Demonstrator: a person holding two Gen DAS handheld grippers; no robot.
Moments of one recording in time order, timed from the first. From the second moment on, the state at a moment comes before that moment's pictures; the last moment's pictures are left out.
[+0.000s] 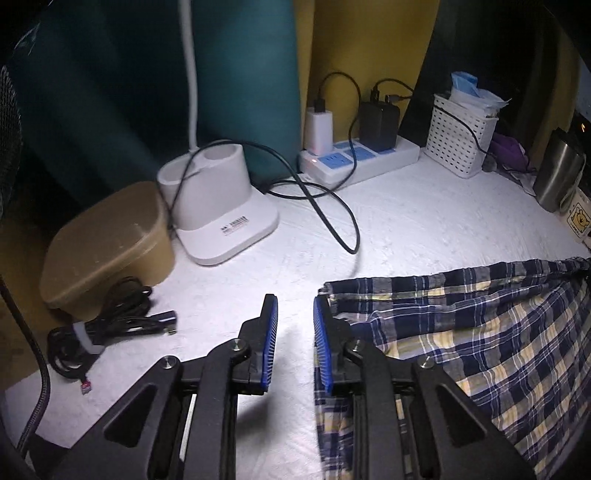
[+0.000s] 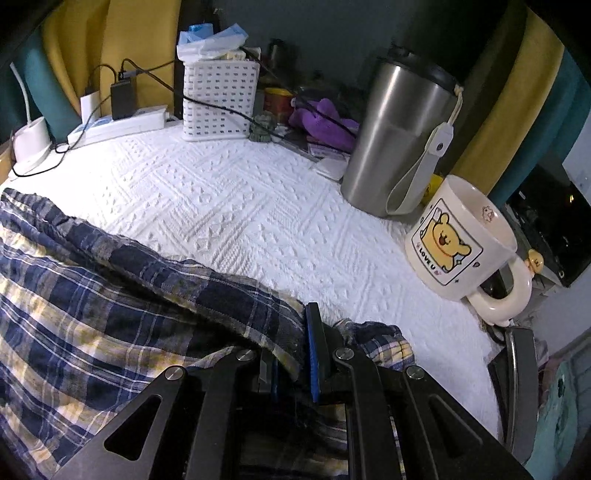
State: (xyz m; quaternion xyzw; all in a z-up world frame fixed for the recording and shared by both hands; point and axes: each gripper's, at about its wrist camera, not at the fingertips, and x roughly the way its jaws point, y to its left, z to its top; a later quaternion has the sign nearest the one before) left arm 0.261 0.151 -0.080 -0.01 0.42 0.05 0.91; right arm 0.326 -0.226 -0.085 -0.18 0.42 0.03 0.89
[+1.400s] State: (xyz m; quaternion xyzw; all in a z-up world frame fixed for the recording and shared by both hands) left arm 0.087 0.112 -0.103 -0.08 0.45 -0.01 0.89; right arm 0.177 -0.255 -0.048 -0.13 0.40 0.00 0.91
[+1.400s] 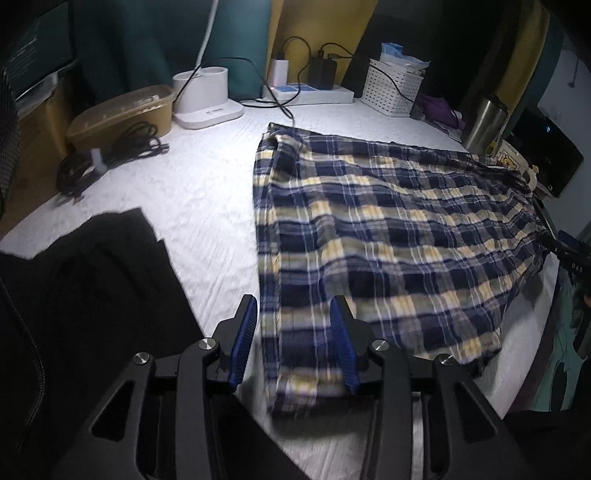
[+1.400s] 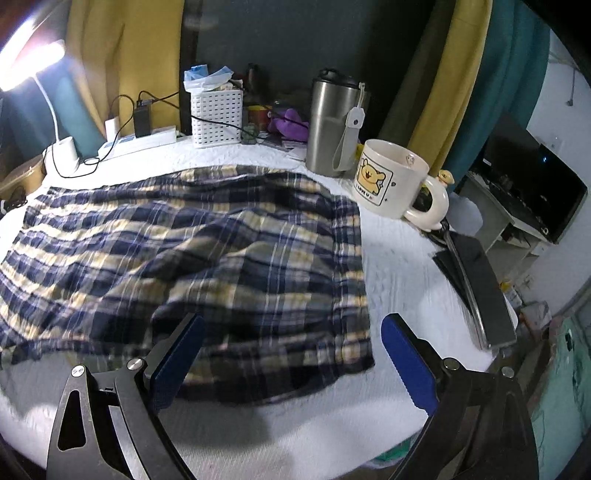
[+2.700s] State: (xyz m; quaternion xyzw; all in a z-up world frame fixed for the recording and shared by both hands) left arm 0.046 0.098 -0.058 -0.08 0.39 0.03 0.92; right arm 0.145 -0.288 -0.047 -0.07 0.39 0.01 0.92
